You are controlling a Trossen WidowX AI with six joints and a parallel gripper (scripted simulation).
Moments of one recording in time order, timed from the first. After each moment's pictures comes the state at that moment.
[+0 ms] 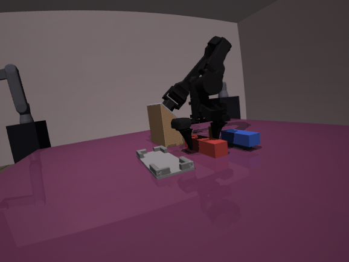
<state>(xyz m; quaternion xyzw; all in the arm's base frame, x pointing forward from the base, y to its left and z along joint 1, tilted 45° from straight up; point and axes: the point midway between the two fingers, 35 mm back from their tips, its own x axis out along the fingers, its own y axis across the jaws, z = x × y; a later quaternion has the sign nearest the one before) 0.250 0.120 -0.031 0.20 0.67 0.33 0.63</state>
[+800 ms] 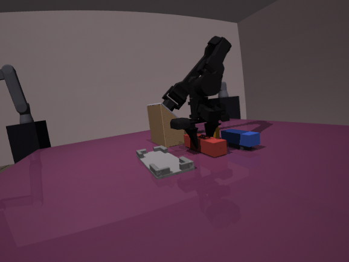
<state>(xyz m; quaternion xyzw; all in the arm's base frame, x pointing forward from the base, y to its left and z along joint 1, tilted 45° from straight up) 0.246 0.119 -0.032 0.21 0.68 0.33 0.62</state>
